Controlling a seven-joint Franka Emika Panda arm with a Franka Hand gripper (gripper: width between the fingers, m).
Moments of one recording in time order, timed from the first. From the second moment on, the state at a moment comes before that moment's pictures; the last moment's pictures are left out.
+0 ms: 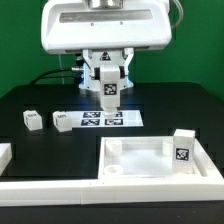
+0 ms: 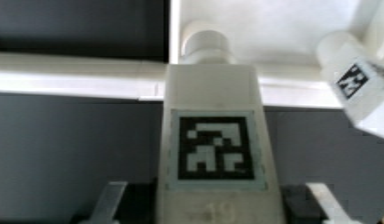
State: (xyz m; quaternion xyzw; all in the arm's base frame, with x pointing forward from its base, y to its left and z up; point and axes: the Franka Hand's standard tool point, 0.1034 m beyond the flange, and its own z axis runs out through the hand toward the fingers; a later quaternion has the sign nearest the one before) arm 0.584 -0.013 0.175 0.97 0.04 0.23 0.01
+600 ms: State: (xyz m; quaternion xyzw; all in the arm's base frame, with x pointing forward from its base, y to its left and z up) arm 0.578 -0.027 0.130 0.97 0.05 0.23 0.03
